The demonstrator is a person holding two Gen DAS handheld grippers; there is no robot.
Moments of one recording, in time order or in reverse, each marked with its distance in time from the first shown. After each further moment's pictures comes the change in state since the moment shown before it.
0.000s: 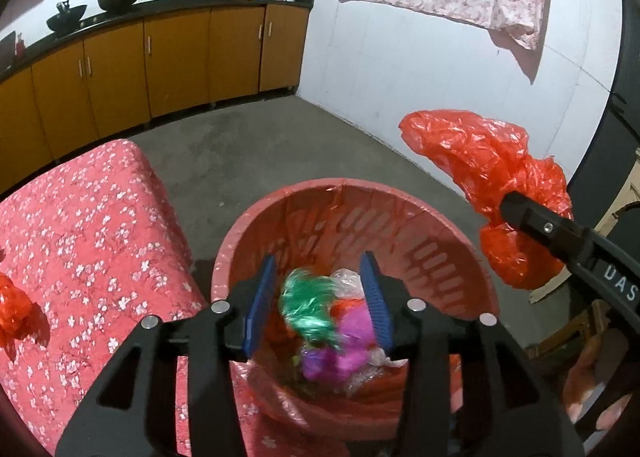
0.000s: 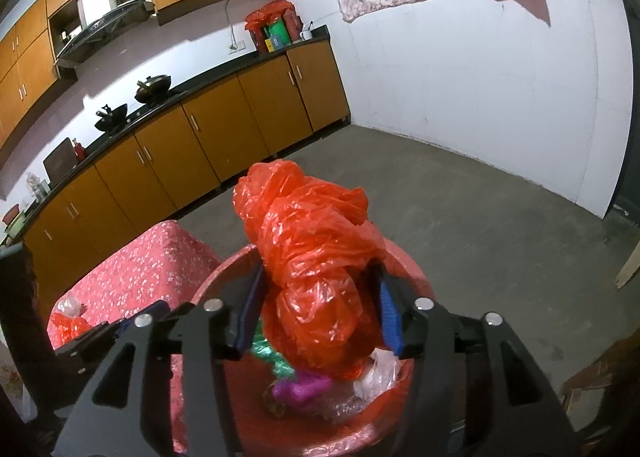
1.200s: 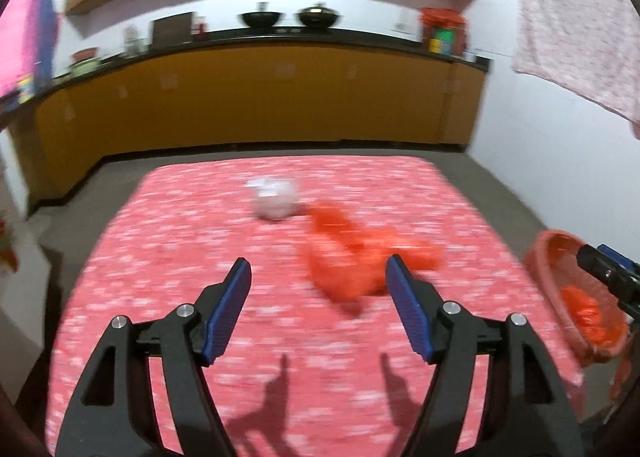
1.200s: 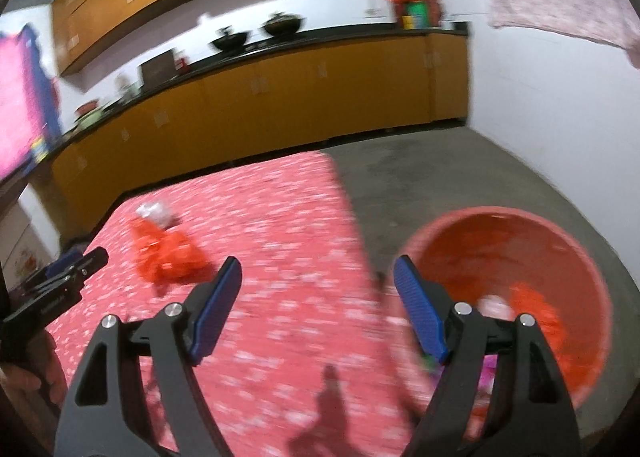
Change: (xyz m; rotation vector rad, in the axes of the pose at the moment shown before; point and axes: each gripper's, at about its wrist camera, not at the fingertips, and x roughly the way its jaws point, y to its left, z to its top) left arm -0.176 0.237 -0.091 -0.290 -0.173 0.538; right arm 0.017 0.221 -0.073 -0.365 0.111 0.300
